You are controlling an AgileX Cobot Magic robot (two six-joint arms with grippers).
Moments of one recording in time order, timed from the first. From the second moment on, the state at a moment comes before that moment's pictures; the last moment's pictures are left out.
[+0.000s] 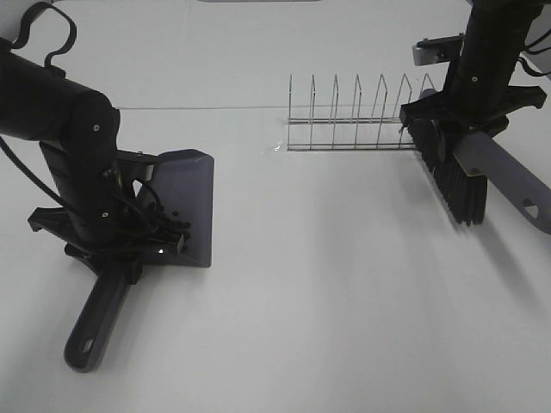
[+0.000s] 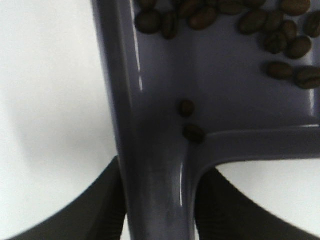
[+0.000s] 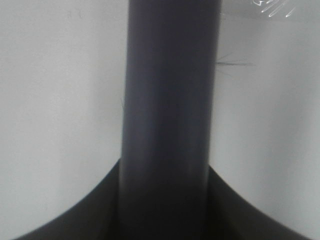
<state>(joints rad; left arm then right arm) -0.41 2.07 -1.15 0.06 0.71 -0.36 0.19 2.13 -1.68 -0.10 1.04 0.14</state>
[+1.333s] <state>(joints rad) -0.41 2.07 -1.15 0.06 0.70 -0.34 0.19 2.38 -2.08 -0.12 1.13 0.14</state>
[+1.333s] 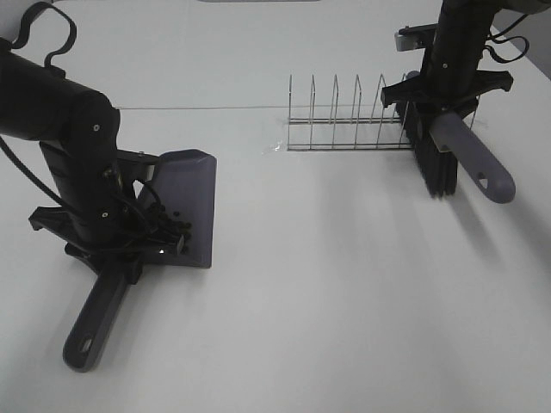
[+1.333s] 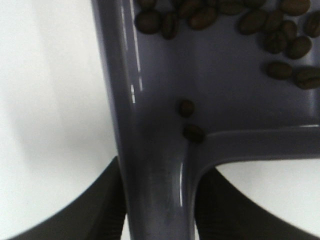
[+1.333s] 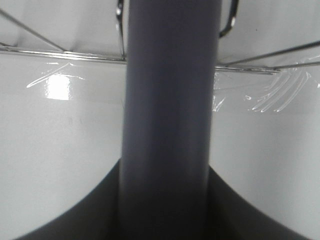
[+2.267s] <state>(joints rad) -0.41 2.07 -1.15 0.06 0.70 -0.34 0.18 2.38 -2.09 -0.13 1.03 0.14</state>
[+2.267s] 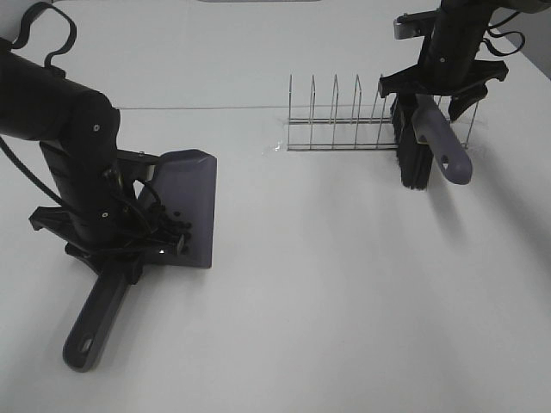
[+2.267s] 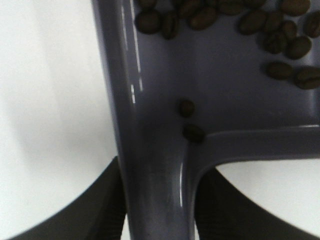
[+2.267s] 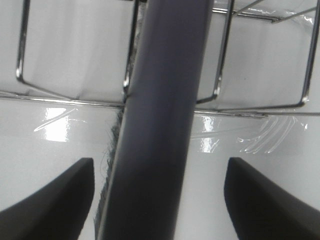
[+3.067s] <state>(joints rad) -0.47 2.05 -1.23 -0.03 0.57 -0.34 0.18 2.25 -2.12 0.02 1.16 0.14</state>
